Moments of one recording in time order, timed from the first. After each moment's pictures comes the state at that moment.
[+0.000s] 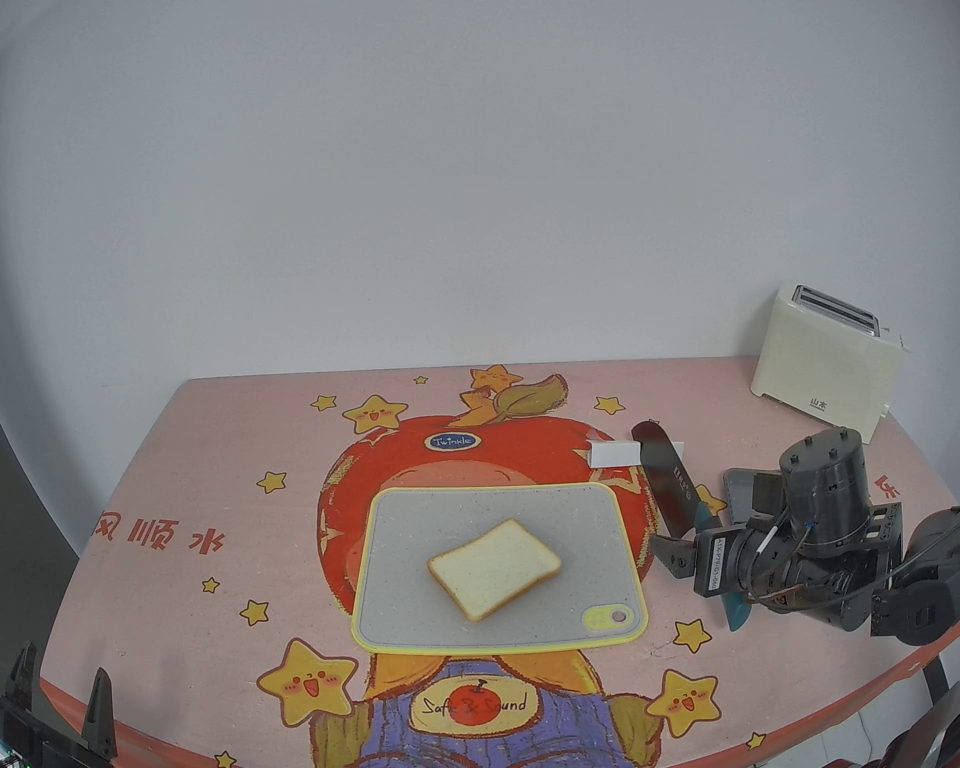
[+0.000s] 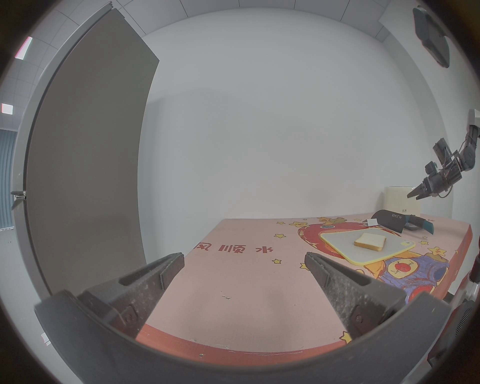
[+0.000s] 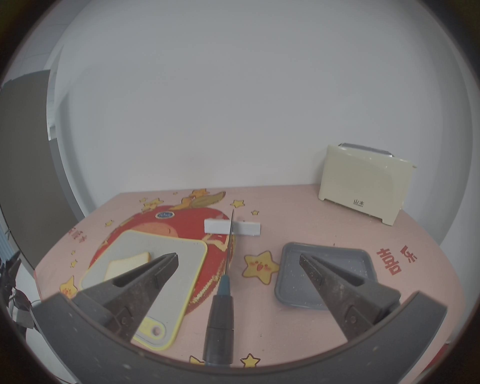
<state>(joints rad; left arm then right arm) -0.01 0.02 -0.02 -0.01 -0.02 0.01 0.65 1.65 -0.56 -0.43 -0.36 0.40</state>
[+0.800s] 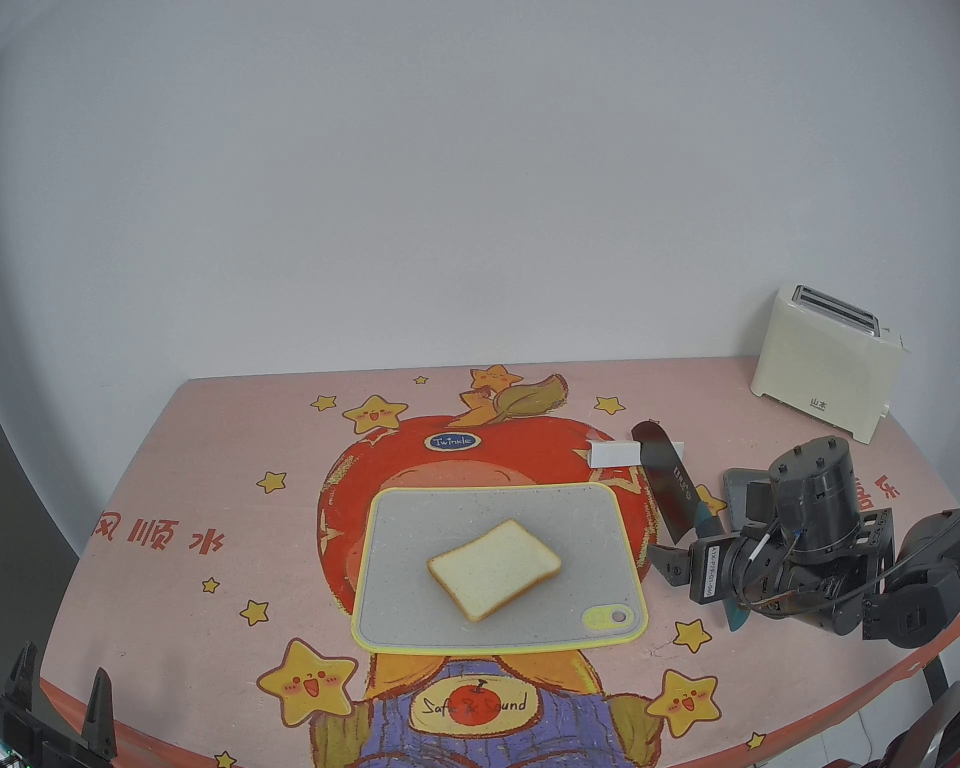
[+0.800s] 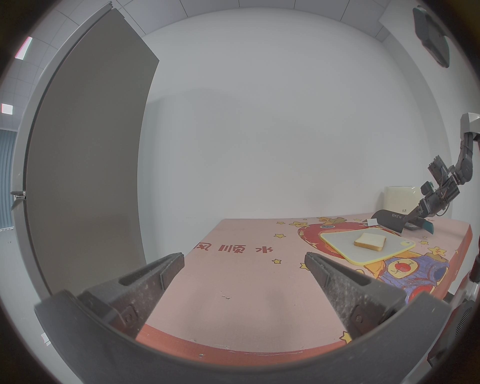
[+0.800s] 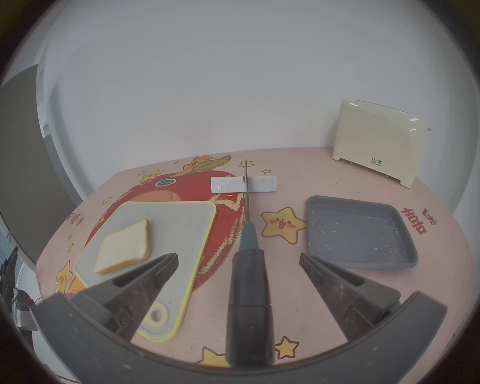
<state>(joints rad) -0.01 0.02 -0.02 -0.01 -0.02 0.01 0.65 1.67 -0.56 -0.43 -0.36 0.40</state>
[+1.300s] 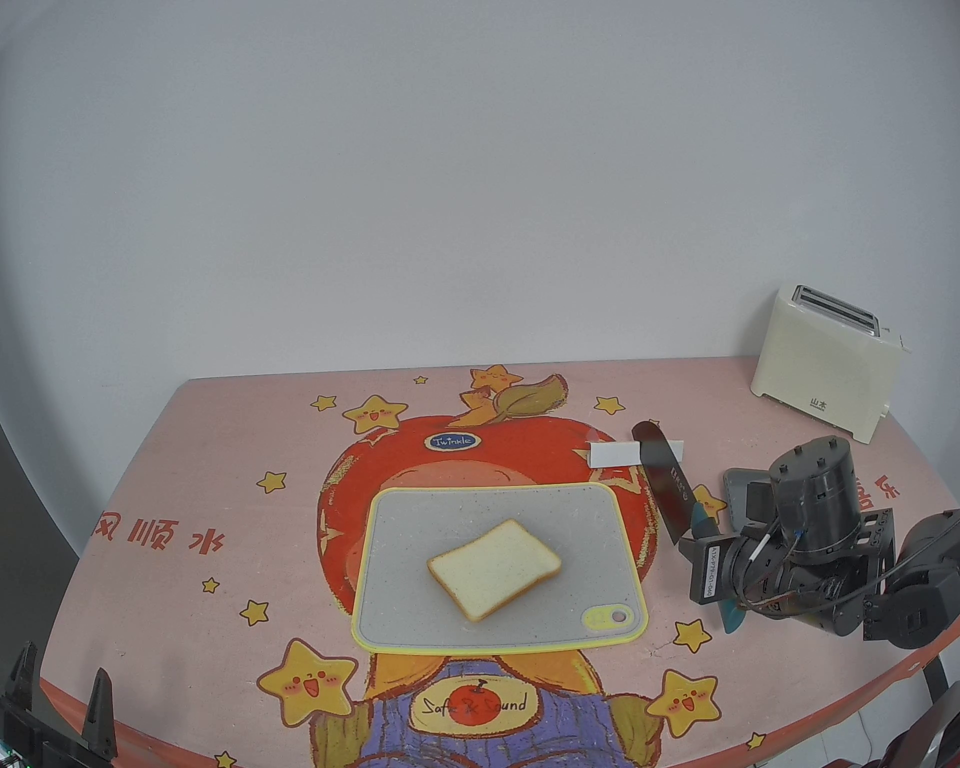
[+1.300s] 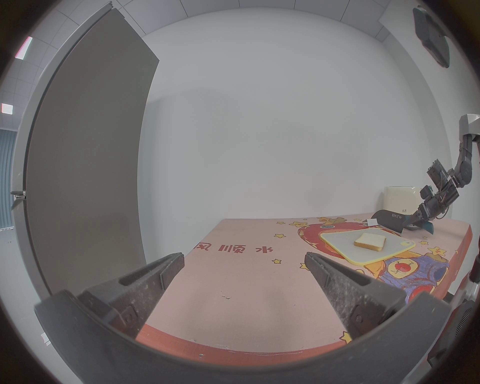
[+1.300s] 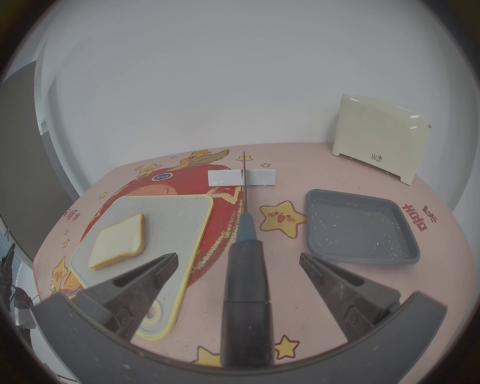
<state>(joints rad) -0.01 0.02 -0.02 -0.01 -0.02 0.01 0.66 1.67 -0.55 -0.43 -0.37 0.40</state>
